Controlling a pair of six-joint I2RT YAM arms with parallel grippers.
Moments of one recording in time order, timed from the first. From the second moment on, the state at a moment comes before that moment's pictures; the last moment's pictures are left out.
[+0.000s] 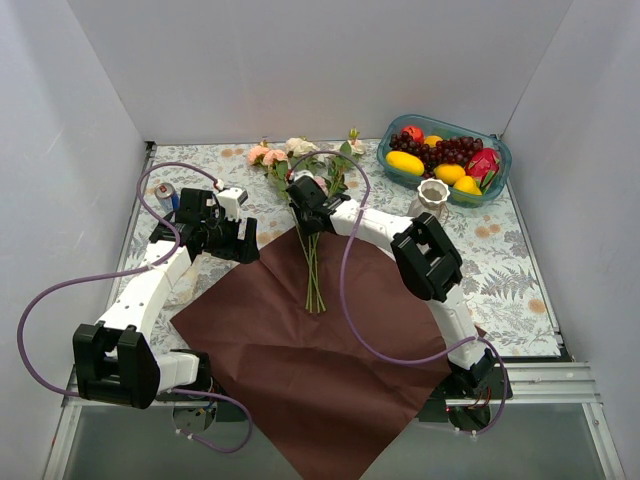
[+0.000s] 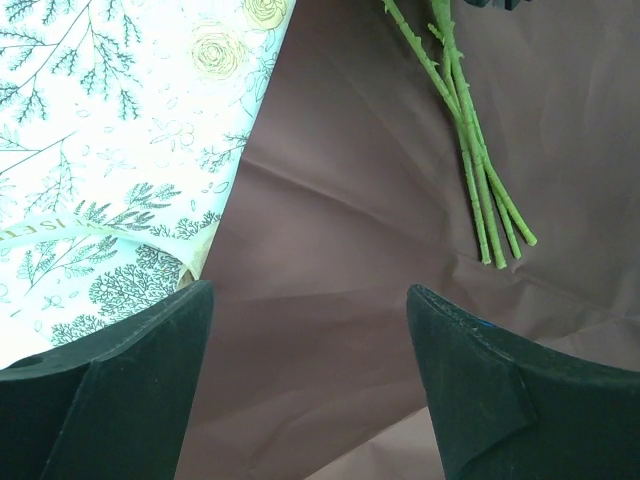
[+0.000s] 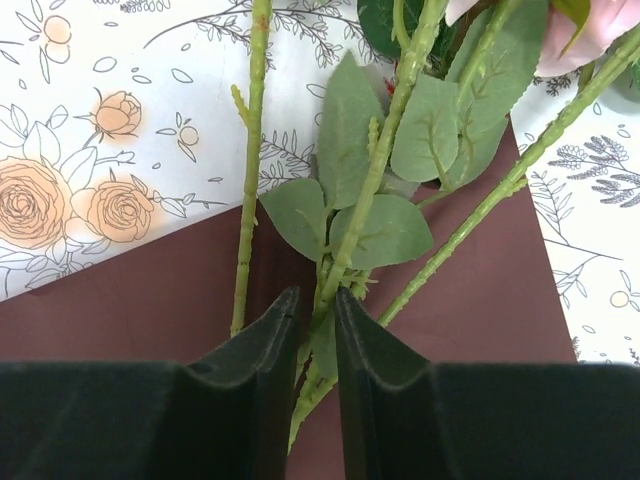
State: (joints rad) left arm -0.16 1.24 0.97 -0.65 0.35 0.06; right arm 0.82 2.21 1.74 -0.42 0.24 0.28
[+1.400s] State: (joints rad) left arm -0.16 1.20 0.97 -0.65 0.35 0.08; right arm 0.78 1.15 1.28 0.45 0.41 -0.27
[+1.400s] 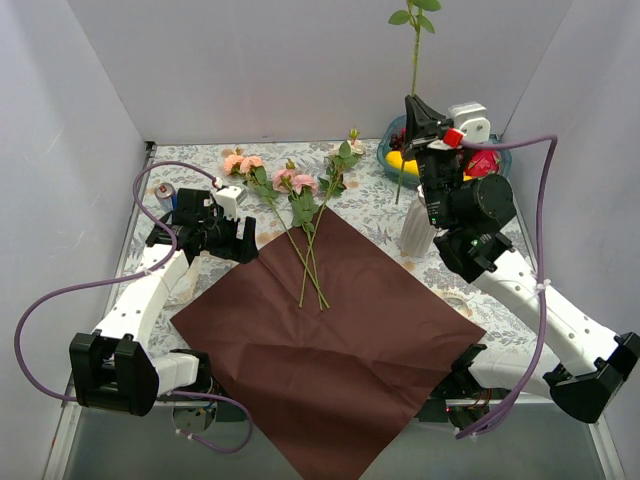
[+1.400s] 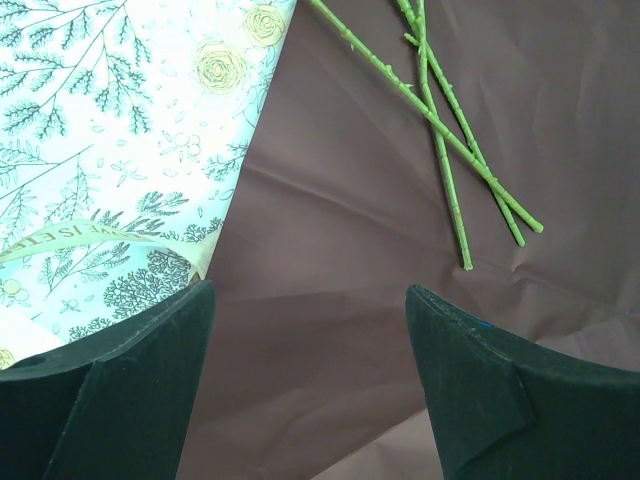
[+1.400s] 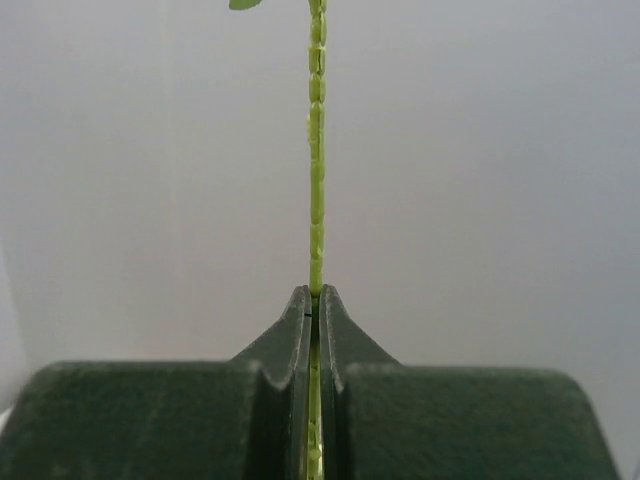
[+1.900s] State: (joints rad) left arm -0.16 1.19 0.98 -0.66 0.36 0.10; right arm 0.56 1.09 1.17 0.68 0.37 -0.45
